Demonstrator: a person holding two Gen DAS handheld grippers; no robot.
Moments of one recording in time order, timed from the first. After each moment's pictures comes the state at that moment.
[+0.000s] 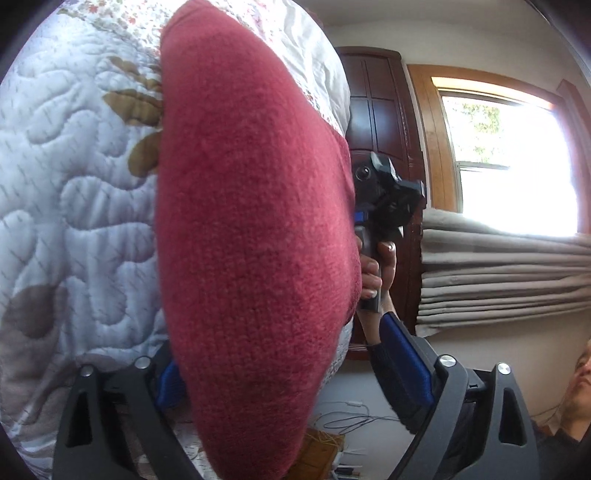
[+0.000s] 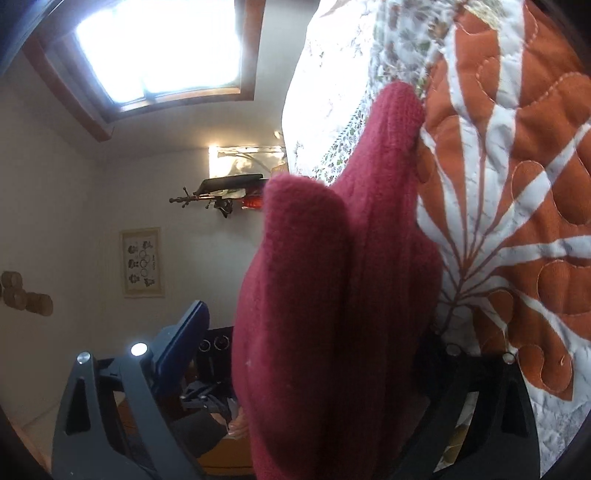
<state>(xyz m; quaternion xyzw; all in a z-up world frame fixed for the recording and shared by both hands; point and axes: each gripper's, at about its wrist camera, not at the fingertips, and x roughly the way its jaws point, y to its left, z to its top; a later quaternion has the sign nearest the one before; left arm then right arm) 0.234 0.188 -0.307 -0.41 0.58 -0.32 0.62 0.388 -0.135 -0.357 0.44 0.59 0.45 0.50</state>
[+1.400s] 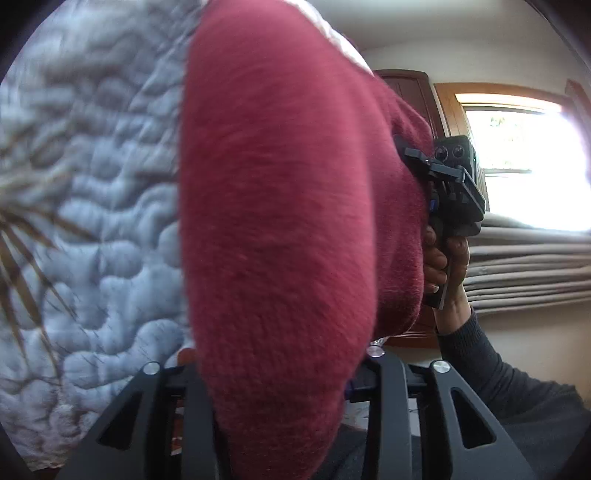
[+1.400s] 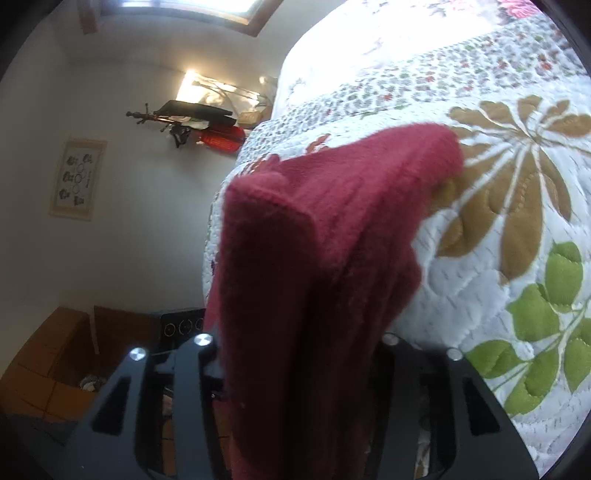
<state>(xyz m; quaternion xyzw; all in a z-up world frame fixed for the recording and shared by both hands) 0.066 0.353 -0.319 -0.41 0.58 -0.25 0.66 0.246 0.098 -0.269 0.23 0.62 0.46 0.59</state>
